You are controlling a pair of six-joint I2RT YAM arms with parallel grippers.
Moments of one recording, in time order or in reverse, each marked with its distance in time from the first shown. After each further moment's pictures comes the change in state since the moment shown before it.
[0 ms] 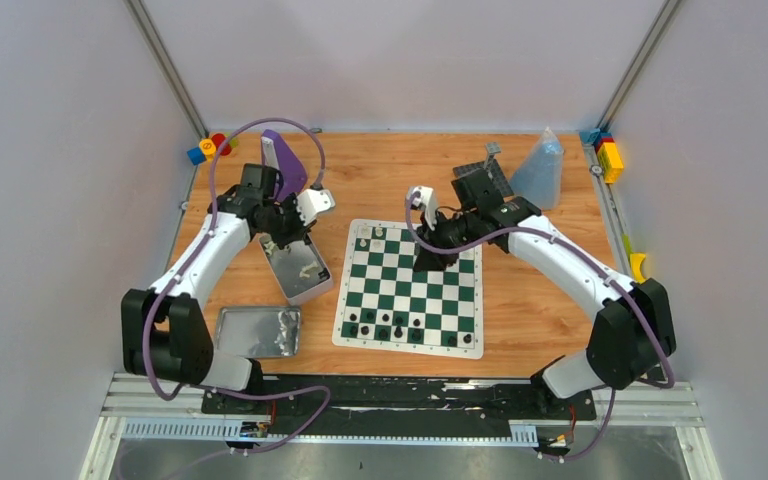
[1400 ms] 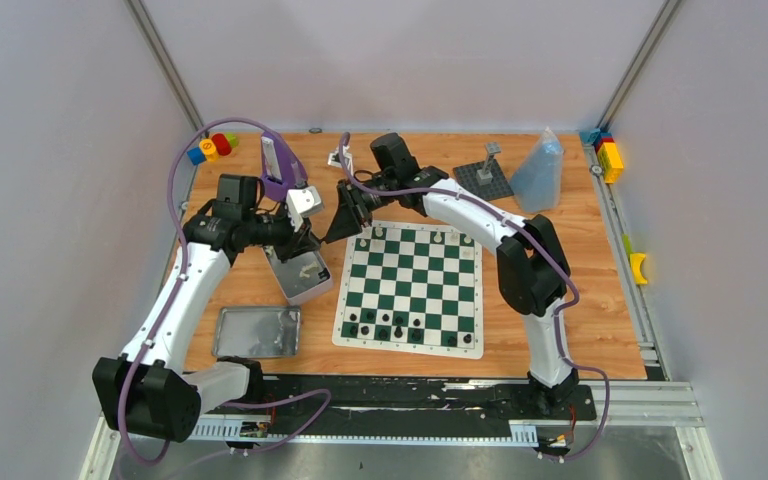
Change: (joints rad) left arm 0.000 -0.291 -0.024 -0.109 0.389 -0.240; right arm 0.151 0.620 0.622 0.411 -0.415 0.605
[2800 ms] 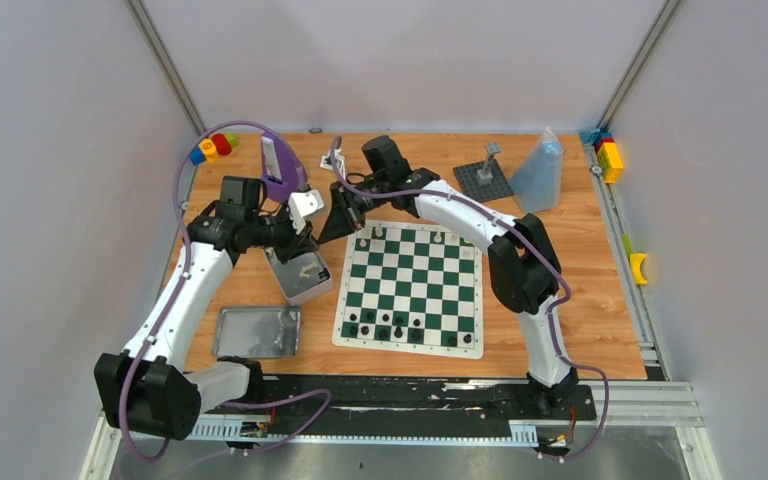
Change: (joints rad) left arm -0.001 0.005 -0.020 0.011 -0.045 0.027; right arm 0.022 0.048 0.044 0.008 0.003 0.010
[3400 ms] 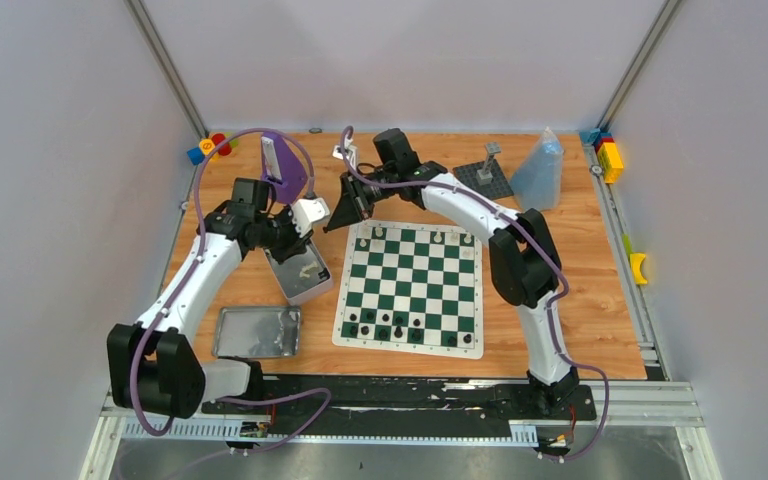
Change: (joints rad) left arm 0.003 0.097 -0.051 0.048 -0.212 0.095; right arm -0.055 0.034 0.031 -0.002 0.054 -0.001
